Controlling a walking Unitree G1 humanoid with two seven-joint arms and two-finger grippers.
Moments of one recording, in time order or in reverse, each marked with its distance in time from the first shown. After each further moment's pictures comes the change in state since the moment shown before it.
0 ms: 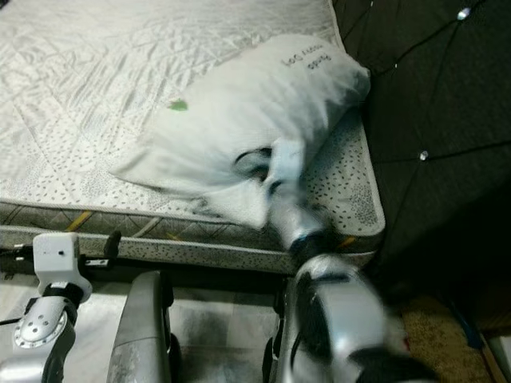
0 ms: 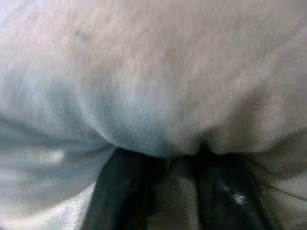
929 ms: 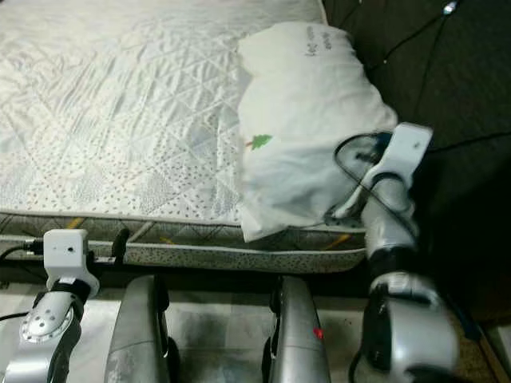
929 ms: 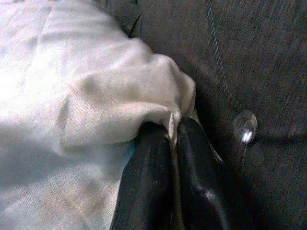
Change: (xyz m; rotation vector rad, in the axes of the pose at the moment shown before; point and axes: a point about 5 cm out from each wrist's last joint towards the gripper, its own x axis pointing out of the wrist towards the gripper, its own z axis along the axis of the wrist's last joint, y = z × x) left arm 0.006 -0.007 0.001 0.010 -0.011 -0.046; right arm -0.040 -0.121 0.030 -0.111 -0.340 -0.362
